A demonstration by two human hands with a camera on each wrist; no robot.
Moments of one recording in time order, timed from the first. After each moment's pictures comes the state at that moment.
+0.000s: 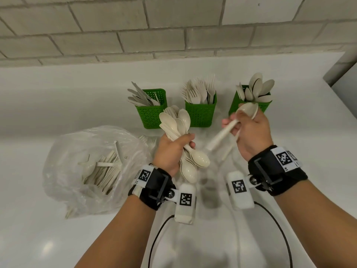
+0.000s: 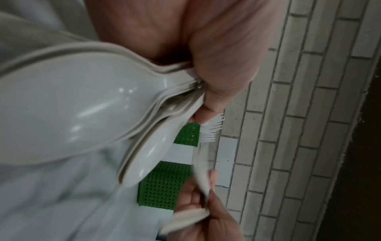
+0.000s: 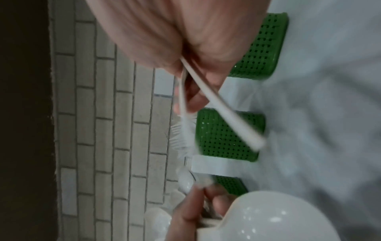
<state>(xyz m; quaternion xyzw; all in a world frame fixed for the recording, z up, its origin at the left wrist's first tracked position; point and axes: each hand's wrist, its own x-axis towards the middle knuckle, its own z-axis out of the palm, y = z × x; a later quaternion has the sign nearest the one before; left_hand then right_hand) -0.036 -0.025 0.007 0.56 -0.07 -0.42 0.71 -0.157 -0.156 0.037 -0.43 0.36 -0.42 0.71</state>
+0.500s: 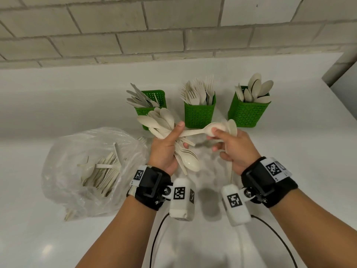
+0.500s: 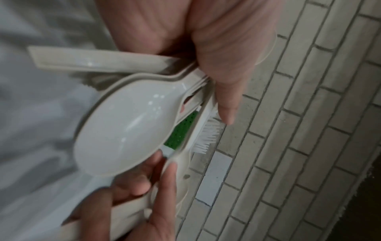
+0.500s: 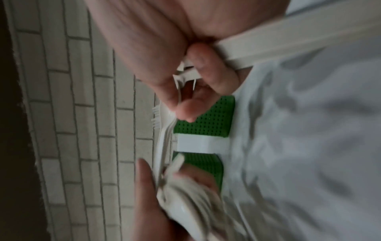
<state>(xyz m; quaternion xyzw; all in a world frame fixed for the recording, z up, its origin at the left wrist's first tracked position) -0.032 -0.026 0.019 0.47 -0.02 -0.41 0.78 -0.159 -0.127 0.026 -0.48 0.45 -0.23 0.72</state>
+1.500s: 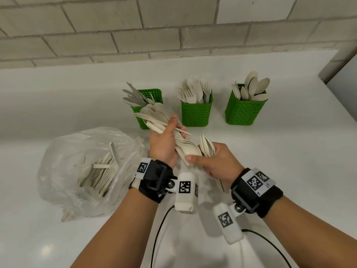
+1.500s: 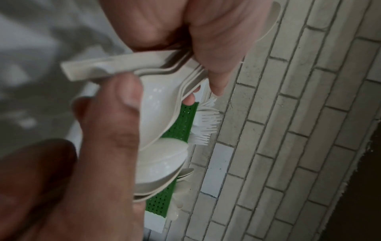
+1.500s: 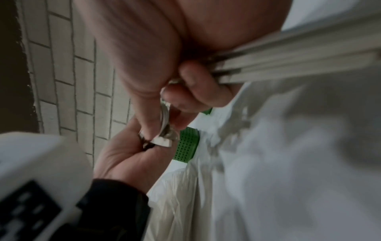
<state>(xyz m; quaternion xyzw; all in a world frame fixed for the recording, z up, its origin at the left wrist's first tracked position) -0.031 -0.044 0.017 0.51 0.01 -0.35 0.79 -0.164 -0.092 0.008 -0.60 0.33 -0.14 0.72</state>
